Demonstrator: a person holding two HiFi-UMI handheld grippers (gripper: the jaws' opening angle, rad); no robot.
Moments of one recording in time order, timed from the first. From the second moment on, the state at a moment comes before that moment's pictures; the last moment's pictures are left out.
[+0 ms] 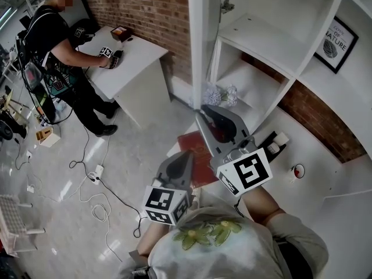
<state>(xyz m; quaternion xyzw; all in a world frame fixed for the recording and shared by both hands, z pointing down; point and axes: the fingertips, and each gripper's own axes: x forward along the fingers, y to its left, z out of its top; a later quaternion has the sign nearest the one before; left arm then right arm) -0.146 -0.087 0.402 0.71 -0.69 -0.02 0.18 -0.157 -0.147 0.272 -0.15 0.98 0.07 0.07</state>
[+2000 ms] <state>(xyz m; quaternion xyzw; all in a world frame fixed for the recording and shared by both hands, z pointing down) -0.190 -0.082 0.406 0.68 -0.72 -0.03 0.17 -0.203 -0.139 0.273 -0.10 0.99 0.06 0.09</state>
